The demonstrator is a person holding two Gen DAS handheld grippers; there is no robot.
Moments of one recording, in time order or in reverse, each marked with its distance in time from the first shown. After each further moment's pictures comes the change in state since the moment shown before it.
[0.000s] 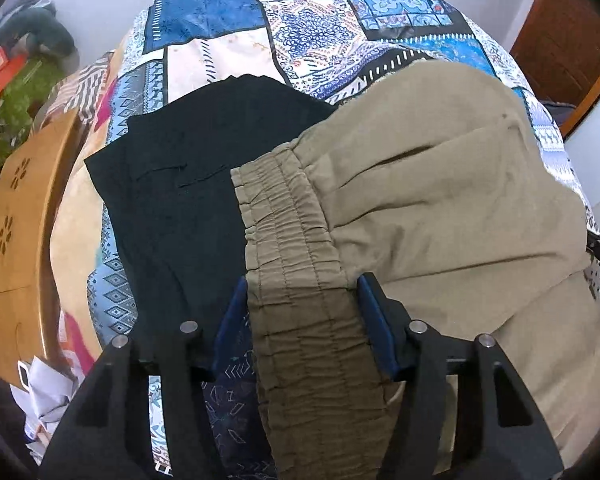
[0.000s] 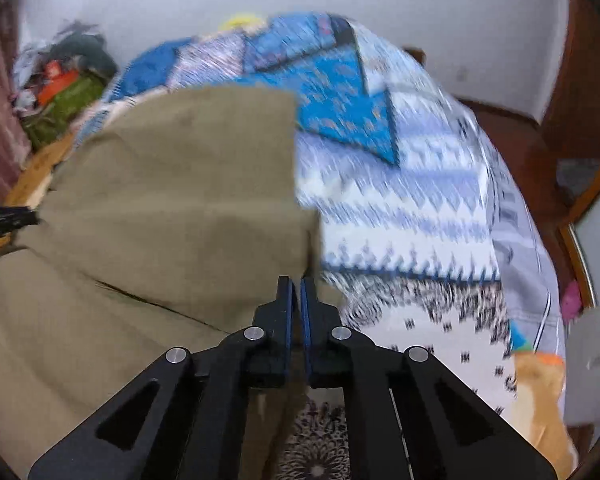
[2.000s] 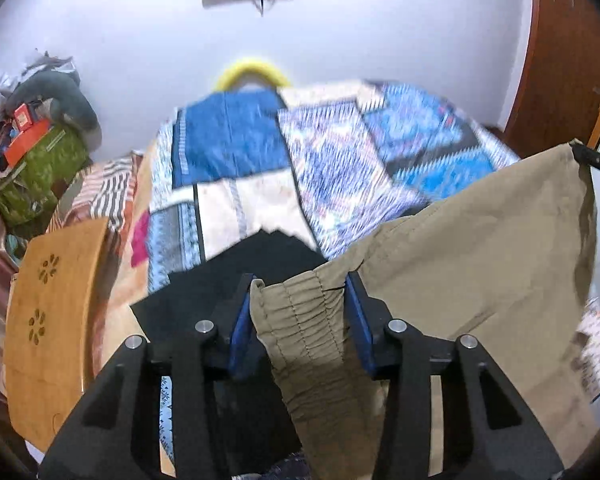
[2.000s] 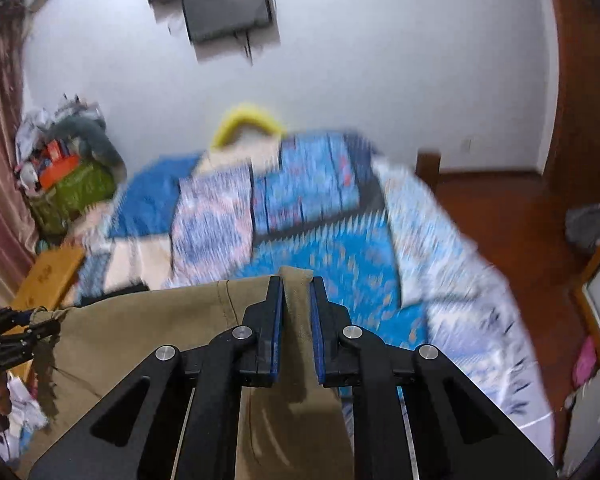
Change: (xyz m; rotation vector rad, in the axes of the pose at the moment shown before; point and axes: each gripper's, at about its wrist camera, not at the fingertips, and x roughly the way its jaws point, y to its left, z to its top) left arm -0.073 0.020 0.094 -0.003 -0.331 0.051; right arm -0.070 0.039 0.179 0.013 -0.393 0.058
